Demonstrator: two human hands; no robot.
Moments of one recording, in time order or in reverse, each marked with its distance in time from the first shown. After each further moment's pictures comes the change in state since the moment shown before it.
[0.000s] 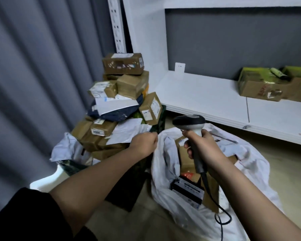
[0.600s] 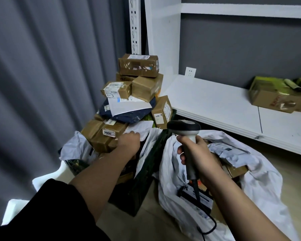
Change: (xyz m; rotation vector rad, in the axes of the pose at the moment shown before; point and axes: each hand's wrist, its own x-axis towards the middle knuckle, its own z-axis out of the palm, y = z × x) left_hand 0.003 -0.089 -0.004 0.312 -0.116 -0.255; right_hand 0.001 0.002 0.064 0.070 -0.083 0.019
